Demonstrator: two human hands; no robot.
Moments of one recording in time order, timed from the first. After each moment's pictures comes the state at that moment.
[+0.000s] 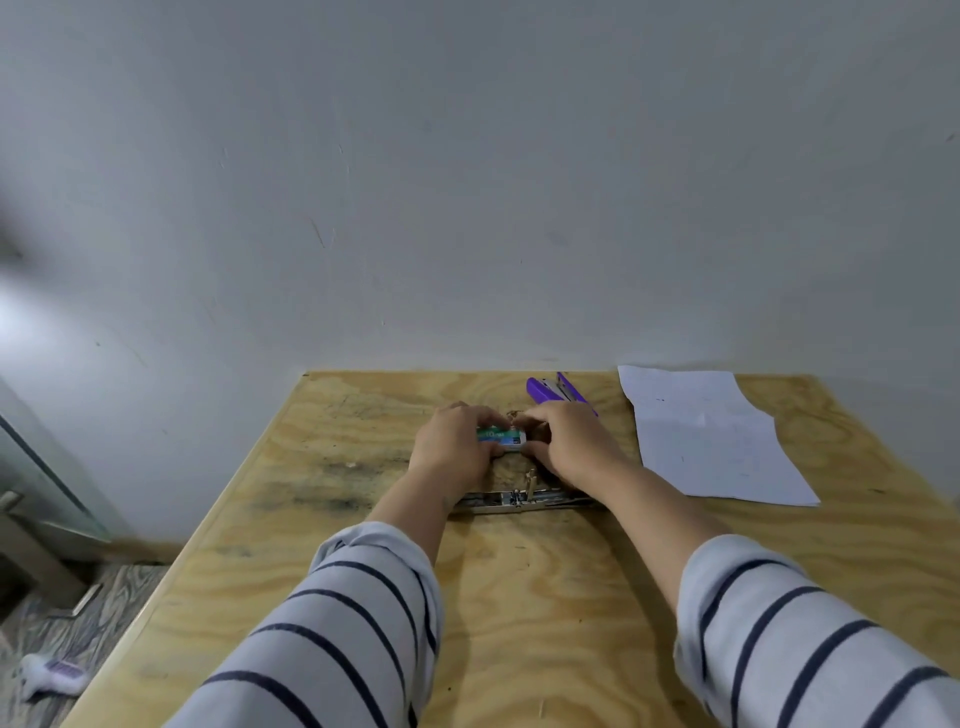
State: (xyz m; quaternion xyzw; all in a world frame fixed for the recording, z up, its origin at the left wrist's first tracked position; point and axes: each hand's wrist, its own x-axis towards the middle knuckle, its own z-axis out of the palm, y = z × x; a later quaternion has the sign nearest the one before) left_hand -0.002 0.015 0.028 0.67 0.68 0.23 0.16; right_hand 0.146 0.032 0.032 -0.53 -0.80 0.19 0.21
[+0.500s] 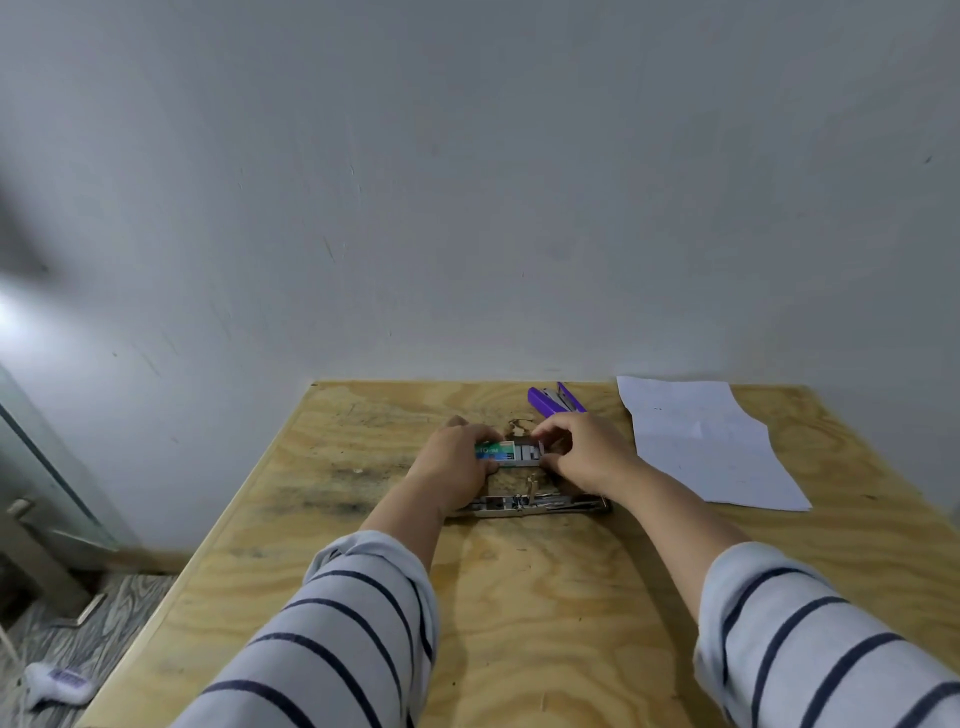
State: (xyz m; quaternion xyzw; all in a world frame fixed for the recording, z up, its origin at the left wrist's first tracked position) left_hand -0.008 0.006 0.029 0.69 0.67 0.19 0.19; right_hand 0.161 0.028 0.032 -0.56 -0.77 0.21 0.21
